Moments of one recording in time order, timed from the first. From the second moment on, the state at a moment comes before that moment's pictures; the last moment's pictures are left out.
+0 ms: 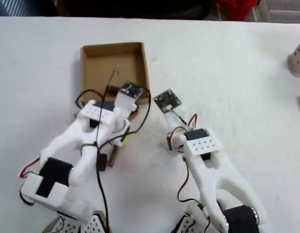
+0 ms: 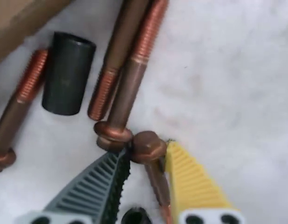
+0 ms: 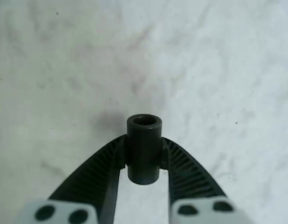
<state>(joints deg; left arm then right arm) 11.5 6.1 34.4 56.0 -8.1 -17.8 -22.8 58.0 42.0 20.8</state>
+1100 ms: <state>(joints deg) 9.6 4.7 34.2 58.6 -14.6 -17.8 -22.8 58.0 42.0 20.8</state>
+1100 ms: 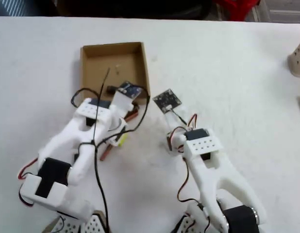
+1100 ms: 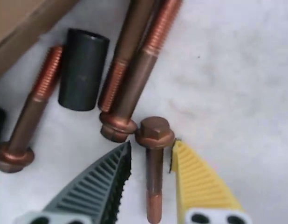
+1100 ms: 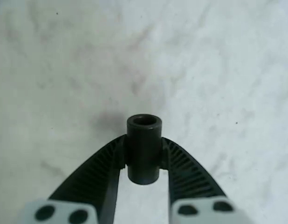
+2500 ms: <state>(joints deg) 12.7 -10.9 51.6 43.7 -8.5 -24.0 -24.7 61.4 36.0 8.1</state>
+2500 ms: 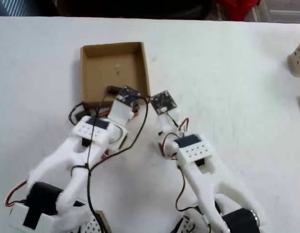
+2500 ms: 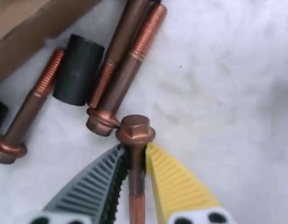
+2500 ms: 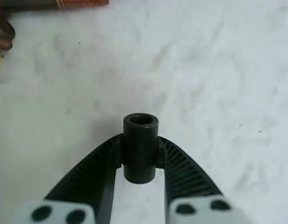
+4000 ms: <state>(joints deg) 10.2 -11.5 51.8 42.5 -6.7 -28.8 -57.0 95.8 -30.4 -10.1</state>
